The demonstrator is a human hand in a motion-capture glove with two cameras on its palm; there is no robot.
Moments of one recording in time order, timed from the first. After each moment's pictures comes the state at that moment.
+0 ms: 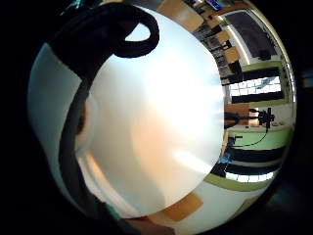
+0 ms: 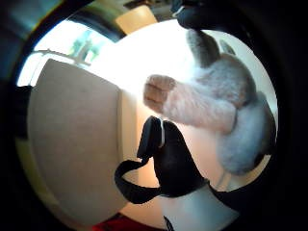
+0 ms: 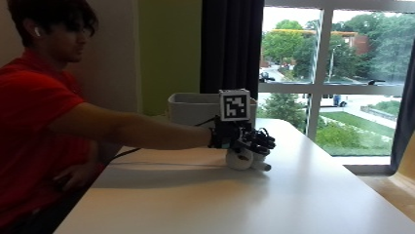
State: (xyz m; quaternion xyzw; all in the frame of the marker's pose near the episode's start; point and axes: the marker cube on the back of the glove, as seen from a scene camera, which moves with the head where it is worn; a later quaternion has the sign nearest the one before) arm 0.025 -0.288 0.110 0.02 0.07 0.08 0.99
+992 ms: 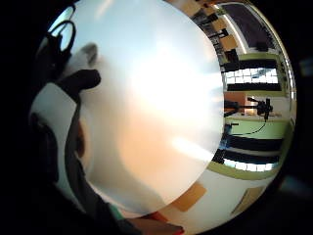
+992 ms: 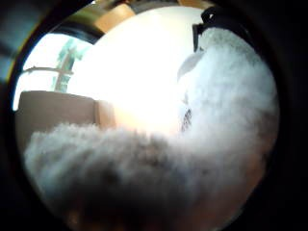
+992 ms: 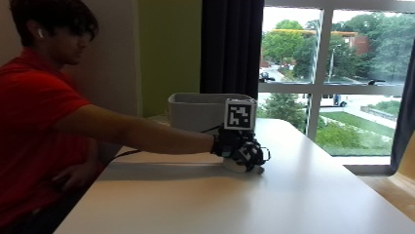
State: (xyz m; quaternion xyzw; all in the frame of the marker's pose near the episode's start) arm 0.025 -0.294 0.138 -0.02 0.07 0.10 0.99
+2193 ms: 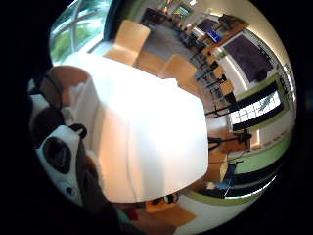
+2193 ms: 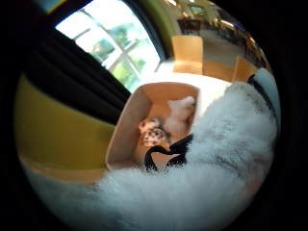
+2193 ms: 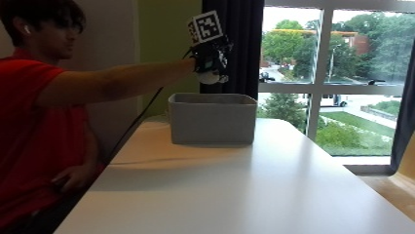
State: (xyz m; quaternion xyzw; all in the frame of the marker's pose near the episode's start) arm -0.149 -0.242 -0.115 0.16 0.03 -0.11 0.98
